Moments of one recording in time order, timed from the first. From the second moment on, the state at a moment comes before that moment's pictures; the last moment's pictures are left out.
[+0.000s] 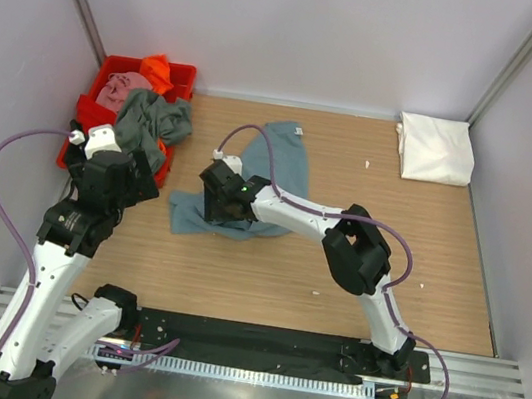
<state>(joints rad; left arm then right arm) -0.23 0.76 1.00 -0.83 -0.45 -0.45 1.00 2.18 1.75 -0.52 0.18 0.68</state>
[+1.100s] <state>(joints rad) -0.23 0.76 1.00 -0.83 -0.45 -0.45 1.01 2.20 1.72 -0.53 0.13 0.68</state>
